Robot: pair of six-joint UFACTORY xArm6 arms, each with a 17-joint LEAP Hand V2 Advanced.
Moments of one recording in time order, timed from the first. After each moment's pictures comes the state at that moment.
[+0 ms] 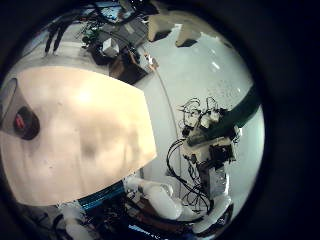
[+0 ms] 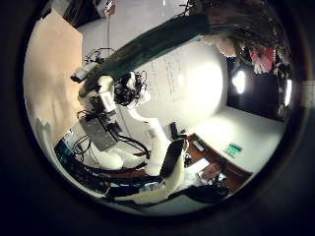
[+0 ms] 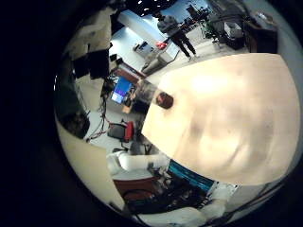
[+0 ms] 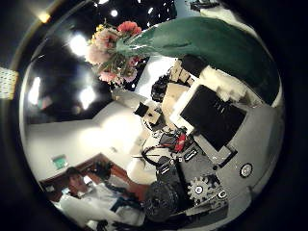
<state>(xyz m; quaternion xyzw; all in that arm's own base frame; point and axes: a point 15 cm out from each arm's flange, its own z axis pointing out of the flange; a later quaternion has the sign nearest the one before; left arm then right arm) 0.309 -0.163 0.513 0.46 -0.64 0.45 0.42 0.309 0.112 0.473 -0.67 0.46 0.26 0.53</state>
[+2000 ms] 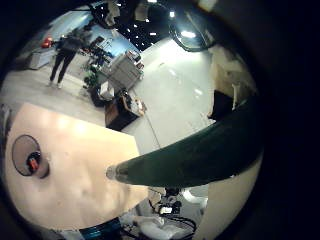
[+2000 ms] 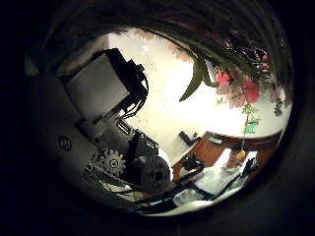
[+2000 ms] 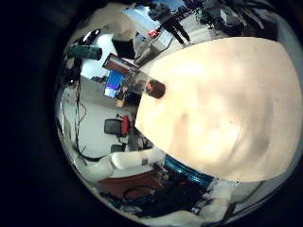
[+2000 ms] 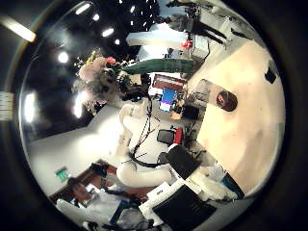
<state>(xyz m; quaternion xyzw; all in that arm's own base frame) 0.363 -0.038 0.629 0.47 -0.60 0.62 0.20 0.323 0.131 0.424 -0.66 0.50 0.29 0.48</state>
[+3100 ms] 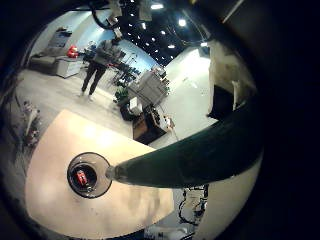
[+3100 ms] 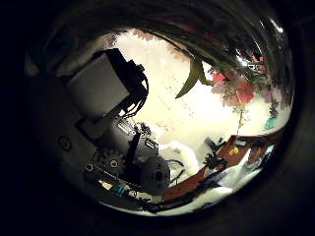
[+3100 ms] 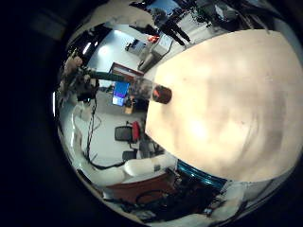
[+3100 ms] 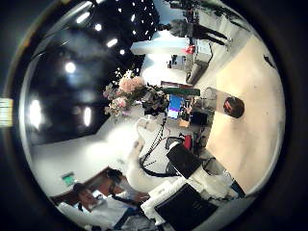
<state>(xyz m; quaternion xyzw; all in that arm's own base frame) 0.399 0.068 0.556 0.55 -0.57 0.60 0.14 0.344 0.132 0.425 -0.61 0.51 0.33 0.51</state>
